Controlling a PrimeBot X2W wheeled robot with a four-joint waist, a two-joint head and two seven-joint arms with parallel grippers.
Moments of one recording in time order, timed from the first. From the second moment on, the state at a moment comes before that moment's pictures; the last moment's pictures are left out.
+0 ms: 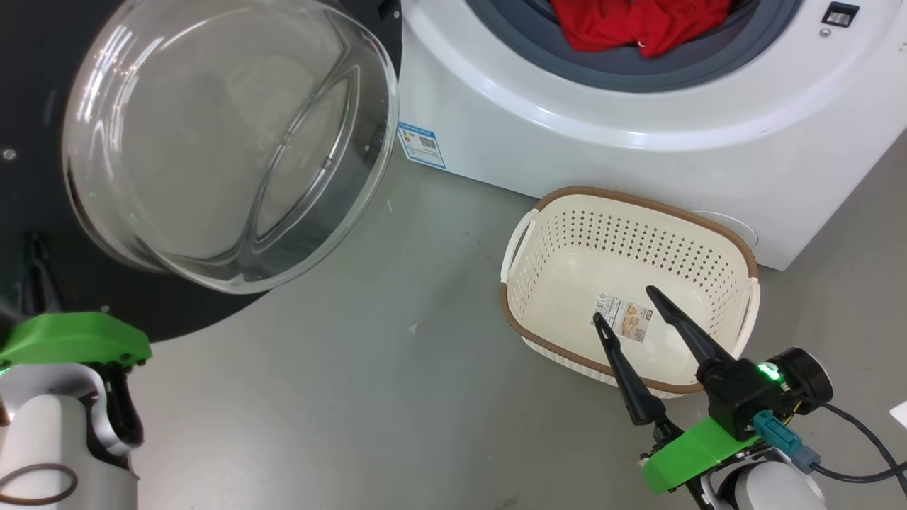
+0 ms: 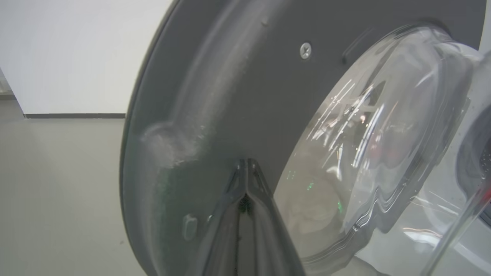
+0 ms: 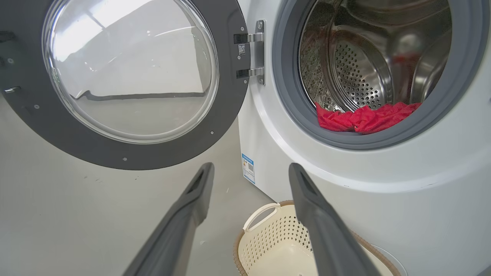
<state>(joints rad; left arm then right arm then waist) -0.53 0.14 0.18 0.57 -0.36 0.16 -0.26 -0.12 -0.08 0.18 0.13 0.08 0.13 -0.20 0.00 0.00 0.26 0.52</state>
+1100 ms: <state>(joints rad) -0.59 0.11 0.37 0.60 -0.26 0.04 -0.26 -0.14 -0.08 0.17 0.14 0.10 0.13 -0.19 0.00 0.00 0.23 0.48</state>
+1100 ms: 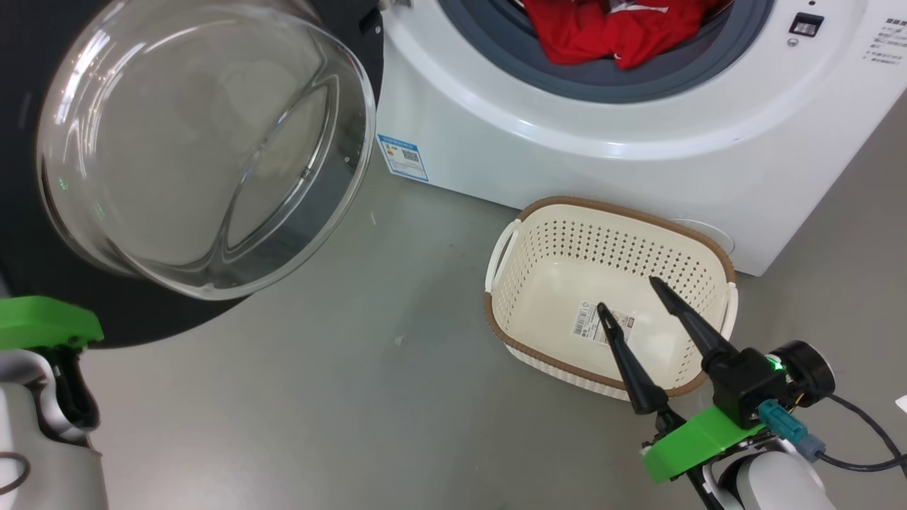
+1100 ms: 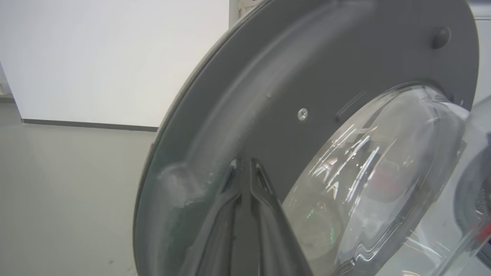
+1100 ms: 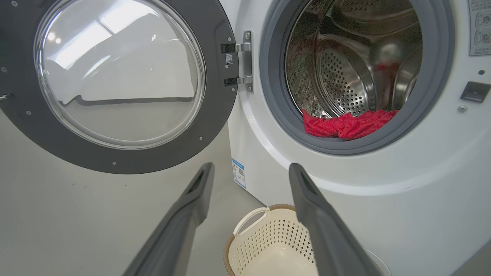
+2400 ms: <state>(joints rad) -0.26 0.10 0.02 0.11 -0.31 -0.12 -0.26 -0.15 -0.05 -0.08 0.14 0.14 0.13 -0.26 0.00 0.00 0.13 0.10</state>
